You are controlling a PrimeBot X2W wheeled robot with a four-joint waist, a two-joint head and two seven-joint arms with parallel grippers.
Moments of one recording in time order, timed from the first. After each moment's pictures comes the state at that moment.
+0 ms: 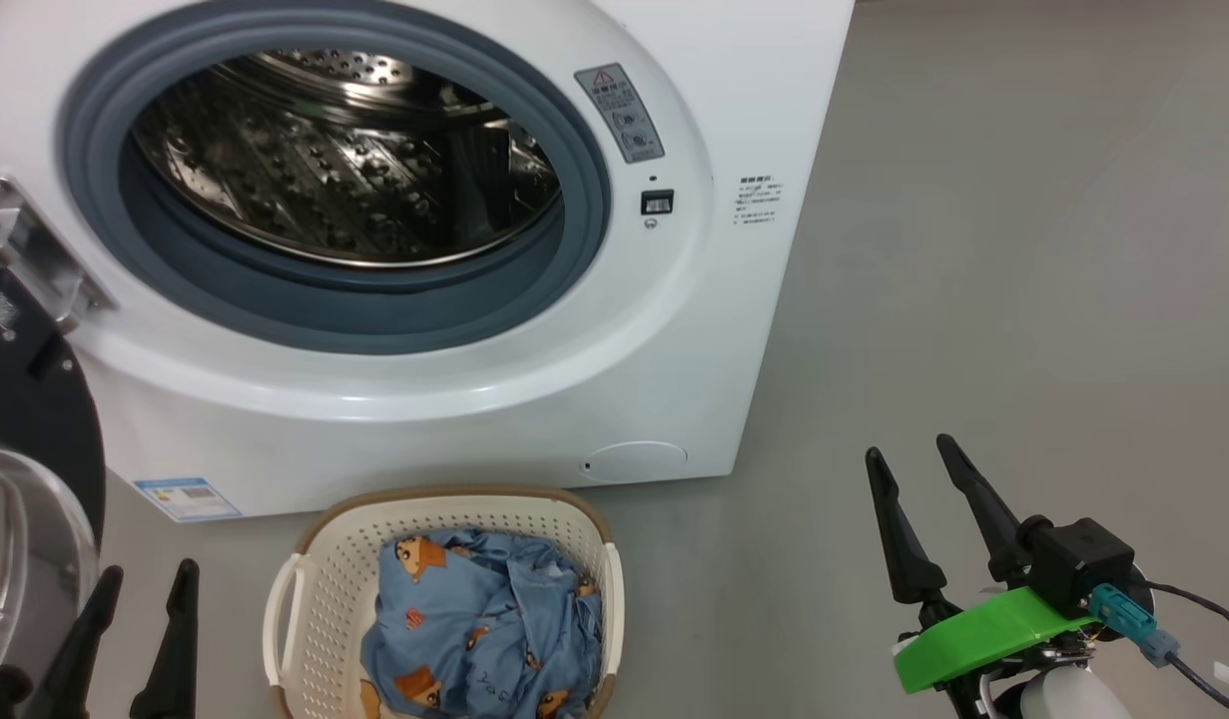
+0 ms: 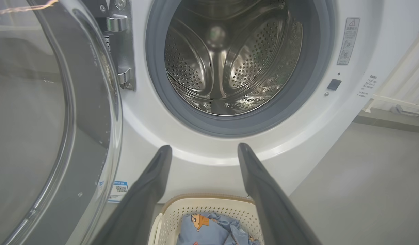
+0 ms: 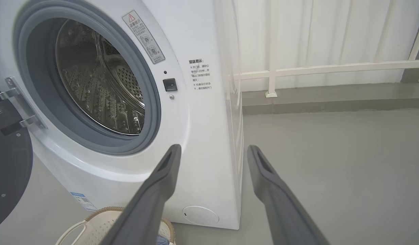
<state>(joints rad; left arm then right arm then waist) 0.02 0.45 -0.15 0.20 -0.72 -0.12 -0.25 -0.11 -0.05 0.13 0.26 0.24 0.13 -0.25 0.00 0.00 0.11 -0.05</state>
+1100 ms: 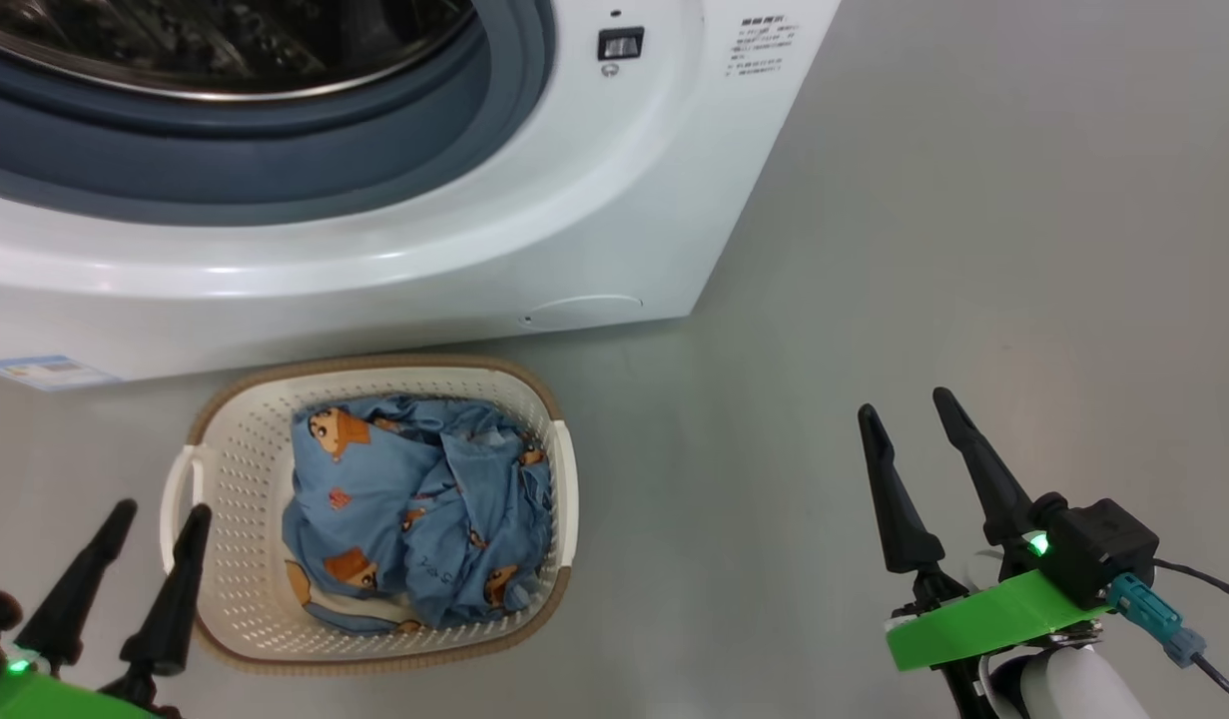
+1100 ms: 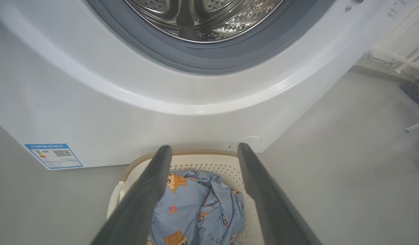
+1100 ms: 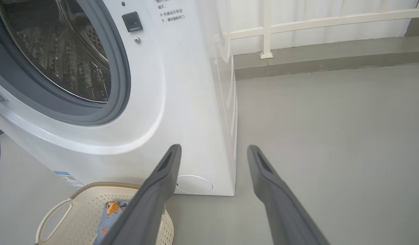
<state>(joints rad) -0.09 0.63 -0.31 0.17 -0.86 -0.13 -0.26 -0.11 -0.05 0.14 0.12 0.25 0.13 -0.25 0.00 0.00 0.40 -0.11</state>
